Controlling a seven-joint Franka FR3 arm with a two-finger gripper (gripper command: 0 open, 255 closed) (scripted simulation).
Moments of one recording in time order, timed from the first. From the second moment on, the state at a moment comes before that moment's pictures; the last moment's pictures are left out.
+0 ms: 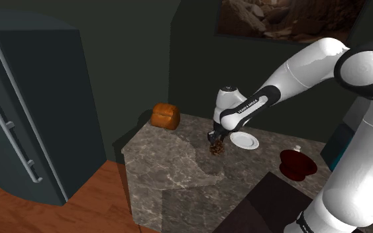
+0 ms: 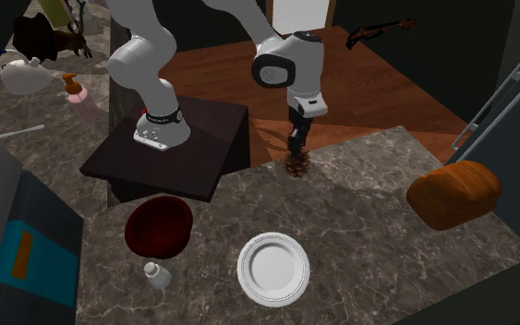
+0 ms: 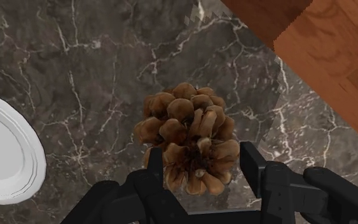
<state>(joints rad) -0.11 0.10 0.00 -2.40 -0.24 2.58 0.32</state>
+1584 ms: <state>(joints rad) -0.15 -0.21 -0.05 -2.47 -0.18 2.36 0.16</state>
